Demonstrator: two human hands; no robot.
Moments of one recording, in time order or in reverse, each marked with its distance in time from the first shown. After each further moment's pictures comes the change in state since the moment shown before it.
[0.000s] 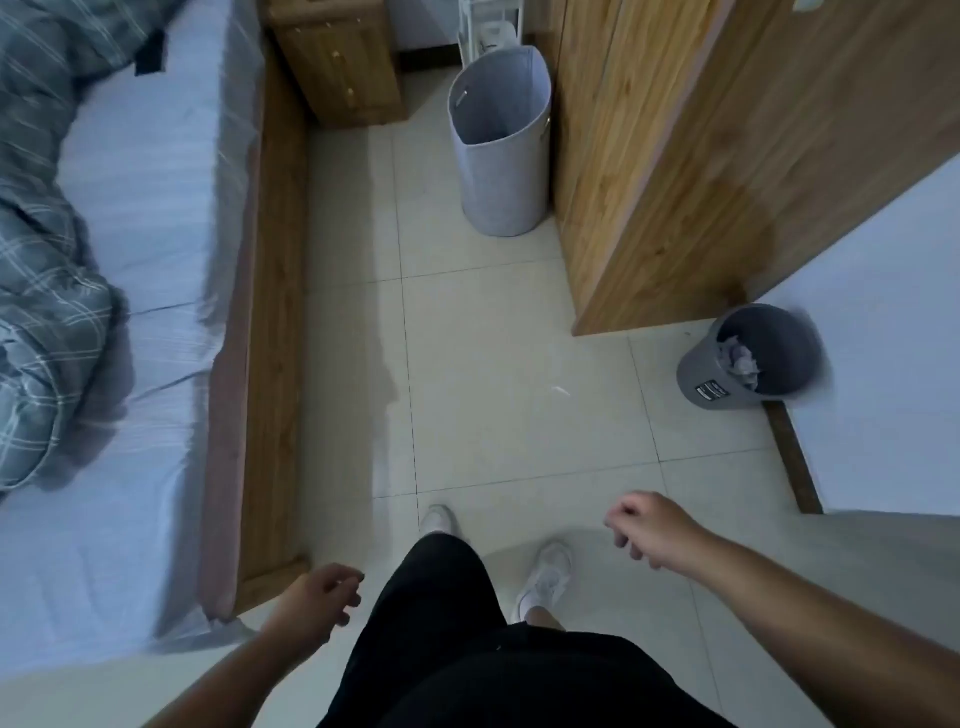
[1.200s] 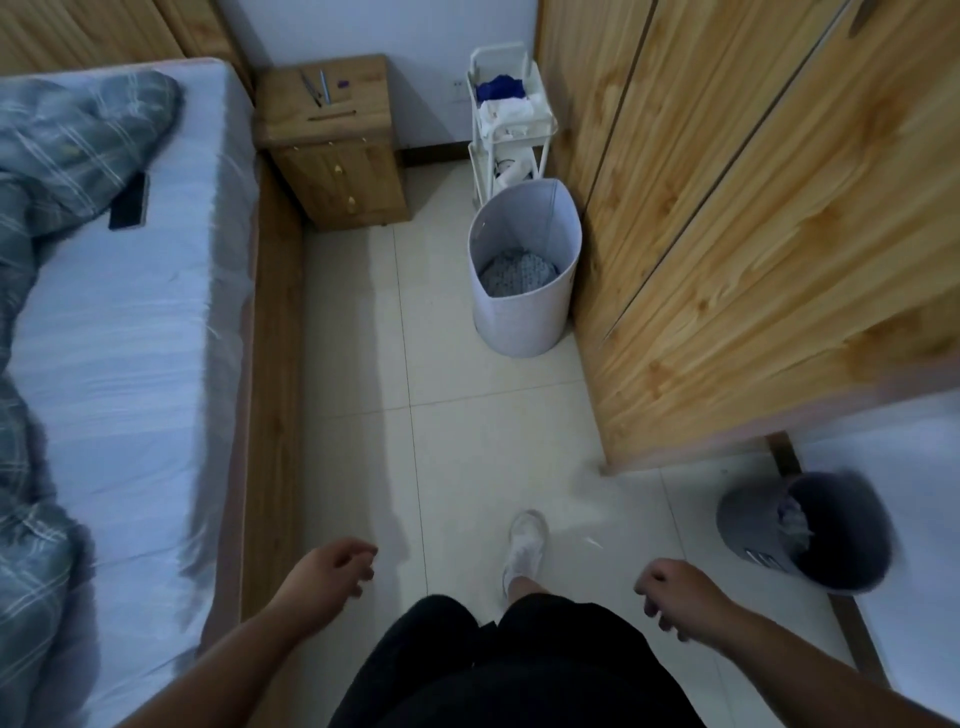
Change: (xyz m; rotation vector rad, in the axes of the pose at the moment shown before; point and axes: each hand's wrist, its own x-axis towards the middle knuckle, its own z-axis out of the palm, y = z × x) left_hand 0.251 0.324 -0.289 0.067 -0.030 0.195; right_hand 0.221 -0.269 -0.161 -0.001 0.016 0.156
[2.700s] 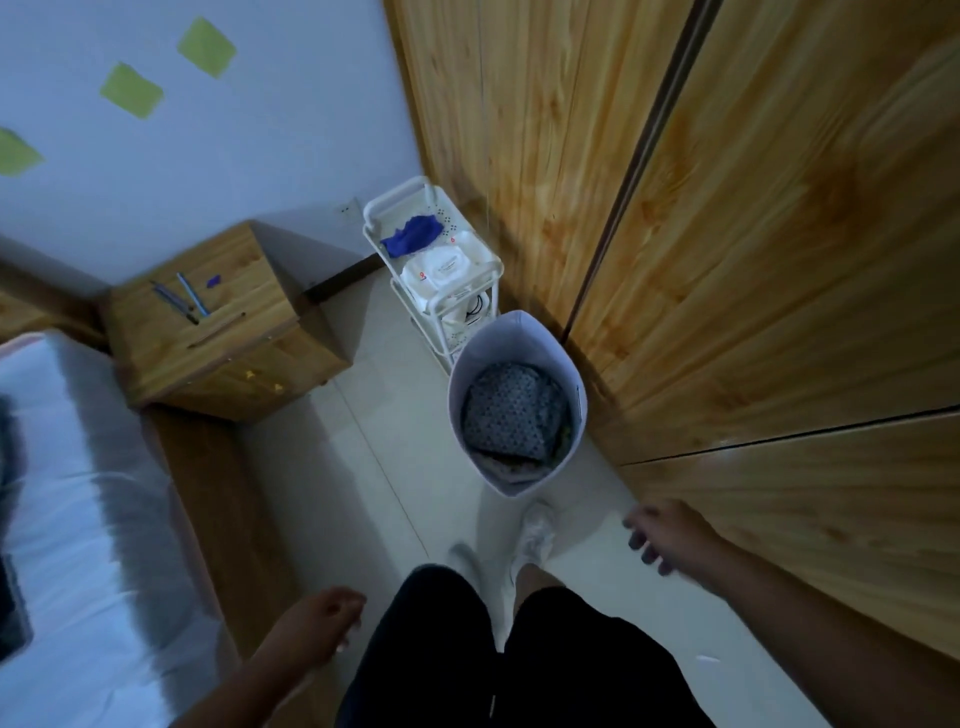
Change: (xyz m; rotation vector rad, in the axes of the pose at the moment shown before) left_hand 0.381 0.314 -0.314 0.350 -0.178 -0.001; right_hand 0.224 -0.390 -0.229 0.612 0.147 0.147
